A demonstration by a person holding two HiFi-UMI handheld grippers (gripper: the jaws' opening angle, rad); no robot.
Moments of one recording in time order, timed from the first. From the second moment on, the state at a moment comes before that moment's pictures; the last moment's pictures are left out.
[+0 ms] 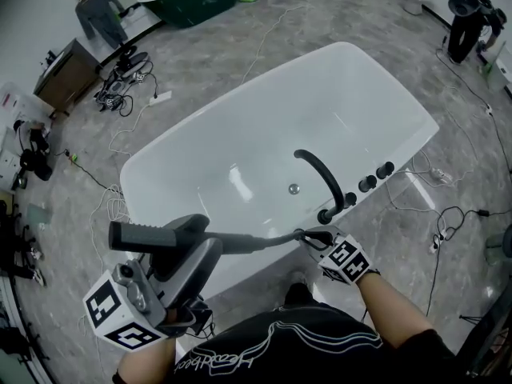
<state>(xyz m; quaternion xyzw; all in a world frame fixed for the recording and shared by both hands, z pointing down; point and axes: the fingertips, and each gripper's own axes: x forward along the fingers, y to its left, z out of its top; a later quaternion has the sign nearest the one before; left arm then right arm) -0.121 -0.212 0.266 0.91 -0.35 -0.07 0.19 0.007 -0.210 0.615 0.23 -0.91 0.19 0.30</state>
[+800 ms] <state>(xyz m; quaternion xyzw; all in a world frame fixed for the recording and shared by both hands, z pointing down) -0.022 -0.231 0.371 0.93 -0.32 0.09 0.15 0.079 -0.224 0.576 0.28 -0.91 0.24 0.19</state>
